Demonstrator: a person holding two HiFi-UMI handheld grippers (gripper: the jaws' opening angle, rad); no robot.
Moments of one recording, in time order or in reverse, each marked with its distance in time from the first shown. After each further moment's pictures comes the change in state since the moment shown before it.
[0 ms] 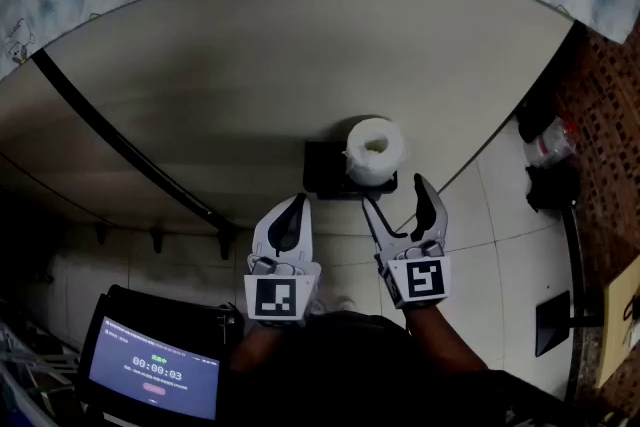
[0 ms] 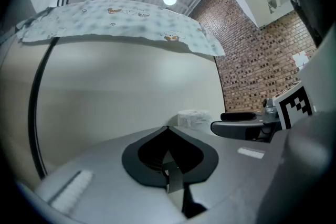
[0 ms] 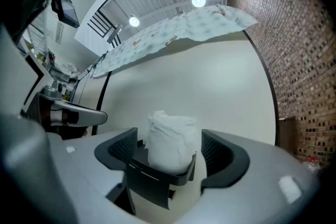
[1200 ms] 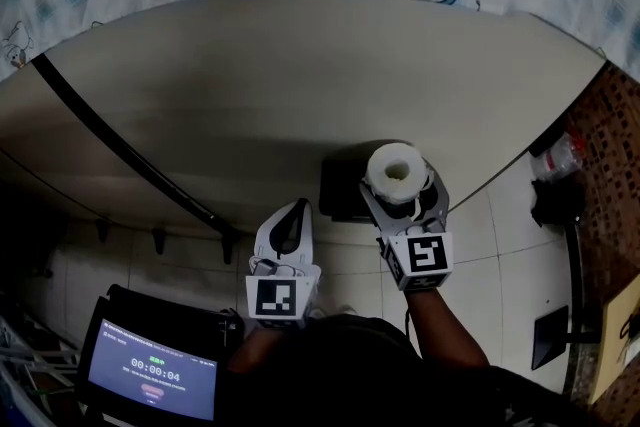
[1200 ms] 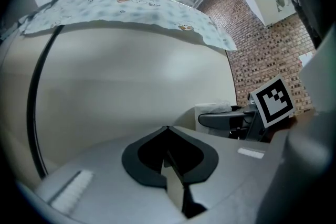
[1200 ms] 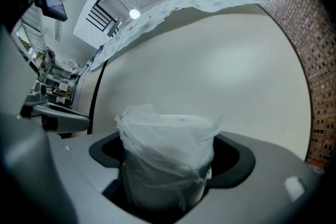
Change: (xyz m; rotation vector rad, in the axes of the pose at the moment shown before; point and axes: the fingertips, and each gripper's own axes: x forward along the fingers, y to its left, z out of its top) left arm 0.028 0.041 -0.016 -0.025 0.039 0.025; right arm 0.085 -0.003 -0.011 -0.008 0.094 0.045
